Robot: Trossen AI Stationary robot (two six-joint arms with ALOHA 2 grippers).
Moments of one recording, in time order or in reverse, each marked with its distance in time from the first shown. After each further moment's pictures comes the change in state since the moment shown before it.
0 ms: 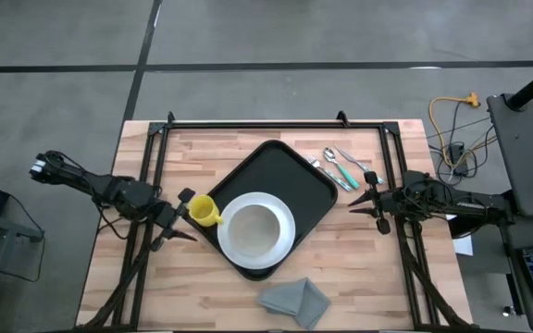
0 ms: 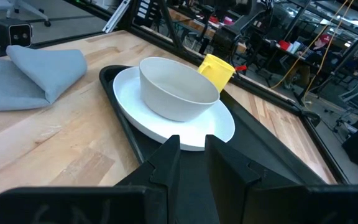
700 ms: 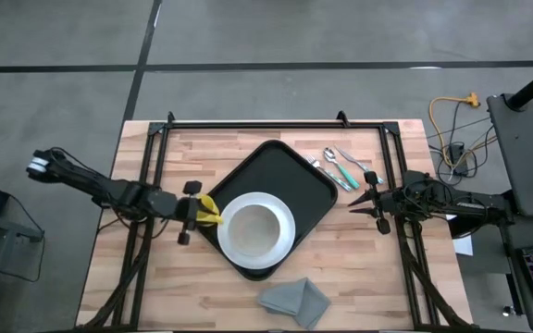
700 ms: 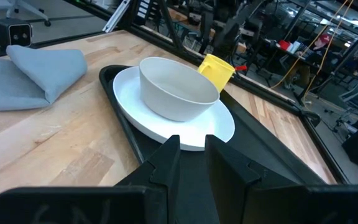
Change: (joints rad) left arm 0.036 0.205 -0.014 -0.041 -0.372 -0.137; right arm 0.000 0.000 0.000 0.000 0.000 -0.001
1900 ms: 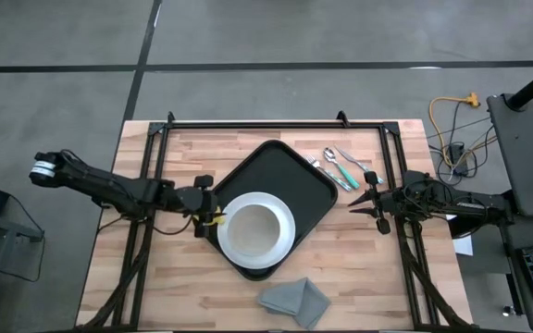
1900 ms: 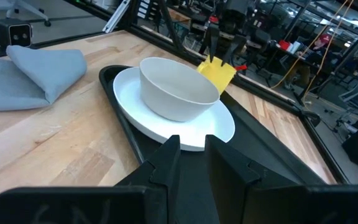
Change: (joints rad) left arm 0.135 0.270 0.141 -0.035 0.021 -0.036; right arm 0.000 0.000 0.000 0.000 0.000 0.000
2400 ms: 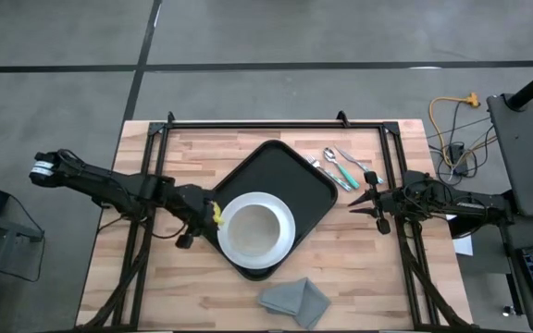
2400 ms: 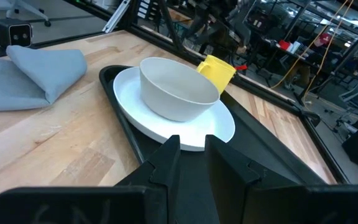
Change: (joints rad) left arm 0.000 0.005 0.106 -0.209 0.437 0.040; right arm 0.000 0.000 0.000 0.000 0.000 0.001
